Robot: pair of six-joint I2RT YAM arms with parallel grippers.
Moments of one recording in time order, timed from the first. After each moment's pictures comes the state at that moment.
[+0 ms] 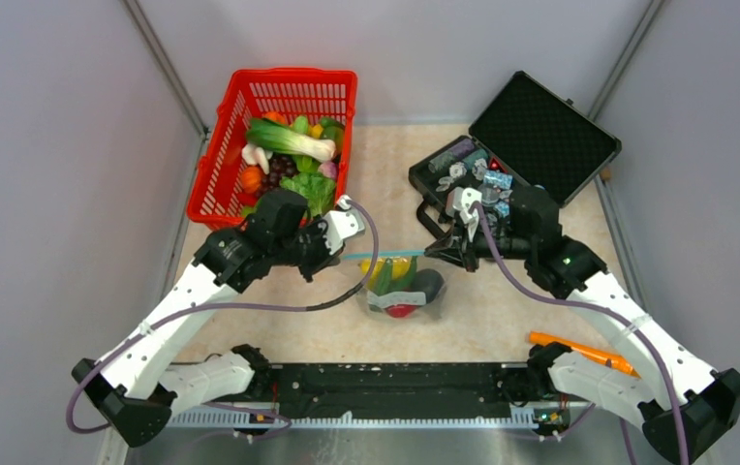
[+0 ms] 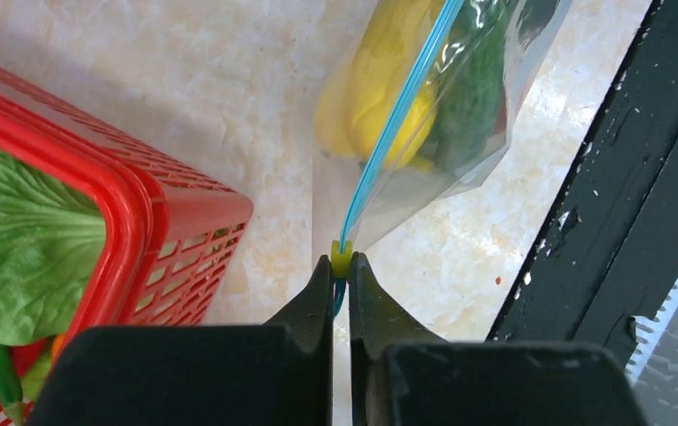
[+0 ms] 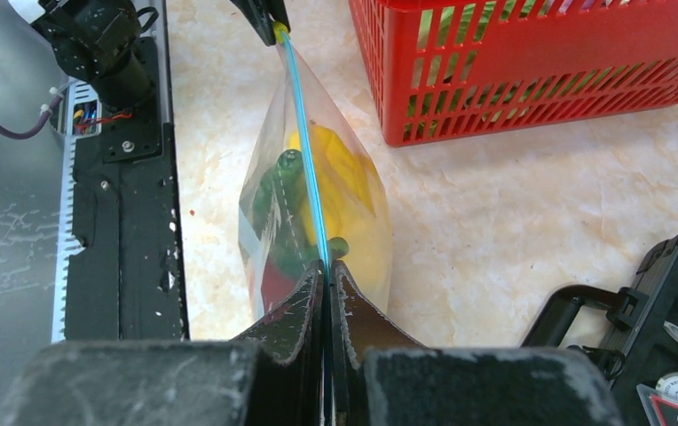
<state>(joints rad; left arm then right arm) -0.65 1.04 1.18 -0.90 0.29 0.42 0.56 0.93 0.91 -0.36 -0.74 -0.28</state>
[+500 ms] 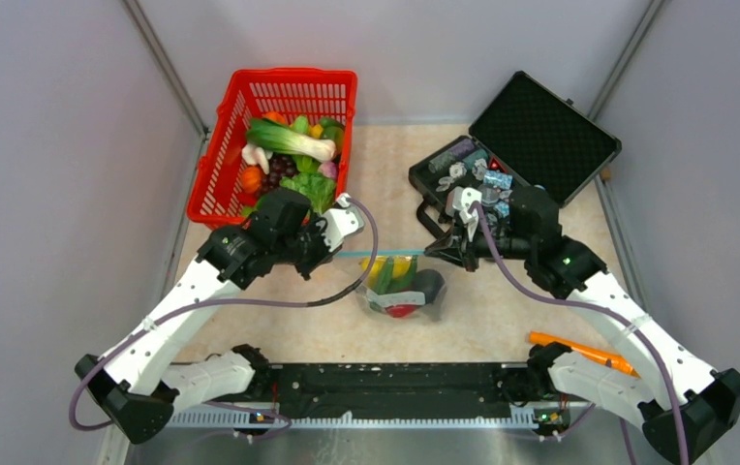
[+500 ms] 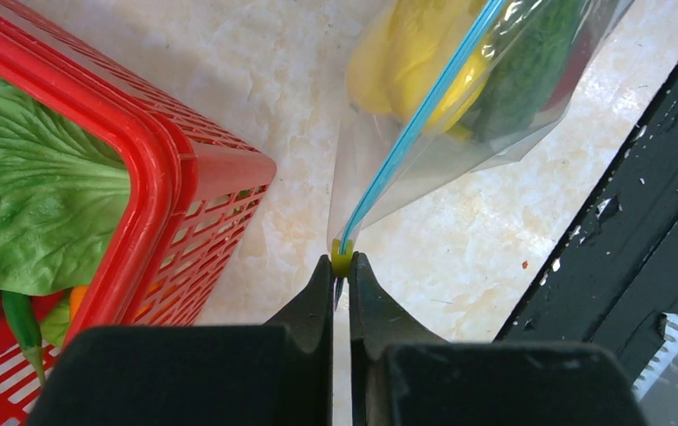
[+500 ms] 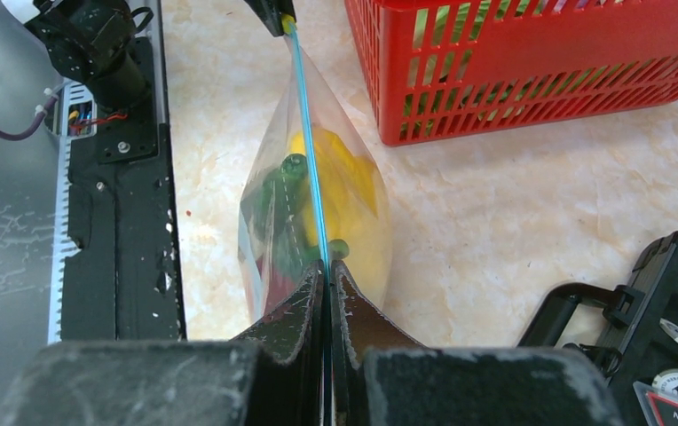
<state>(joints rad) -0.64 1.05 1.17 -0.94 0.19 0.42 0.56 0.93 0.91 -0.36 -0.72 -0.28</state>
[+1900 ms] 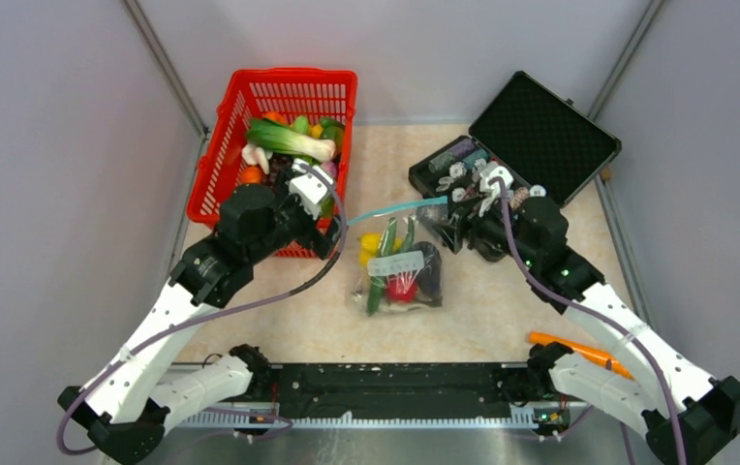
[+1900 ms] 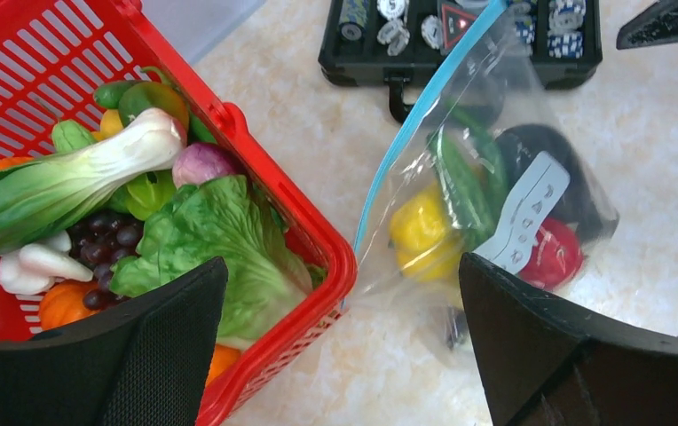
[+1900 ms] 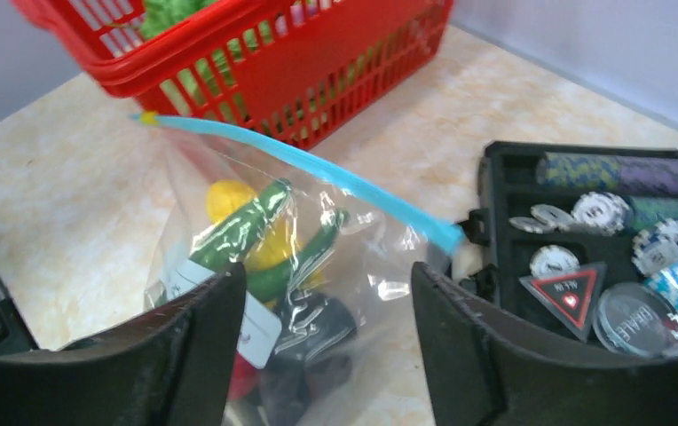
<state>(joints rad) -0.63 0.91 1.15 -0.57 0.08 0.23 0.56 0.89 0.80 -0.09 -0.26 0.01</state>
